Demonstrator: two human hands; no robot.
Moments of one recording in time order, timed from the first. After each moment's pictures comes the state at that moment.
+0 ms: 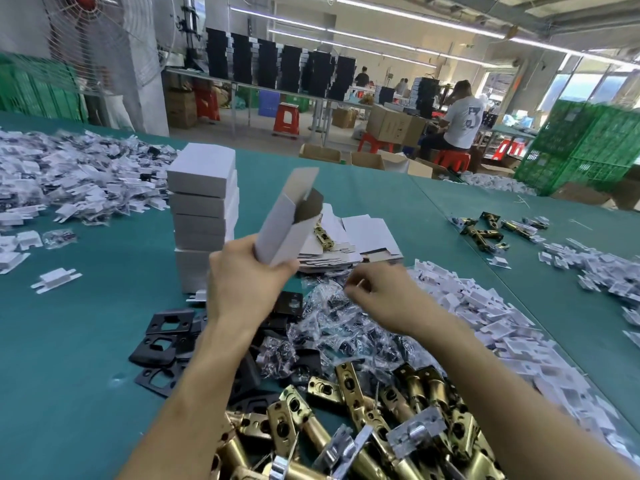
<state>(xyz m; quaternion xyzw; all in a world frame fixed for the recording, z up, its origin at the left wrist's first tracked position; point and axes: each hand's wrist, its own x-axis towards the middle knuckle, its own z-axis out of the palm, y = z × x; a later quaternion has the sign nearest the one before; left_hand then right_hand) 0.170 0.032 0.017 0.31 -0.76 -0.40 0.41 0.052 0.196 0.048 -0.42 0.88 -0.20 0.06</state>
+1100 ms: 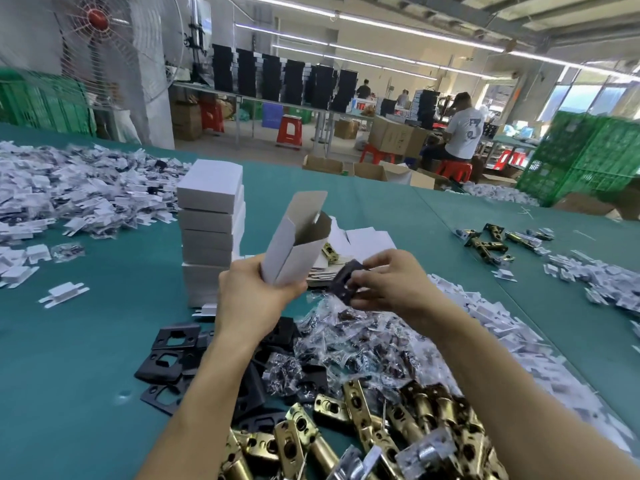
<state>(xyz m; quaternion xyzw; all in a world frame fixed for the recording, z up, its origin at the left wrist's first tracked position) 0.173 0.029 0.019 0.28 -0.74 -0.48 0.38 0.043 0.182 0.065 -0.21 0.74 -0.59 0.25</state>
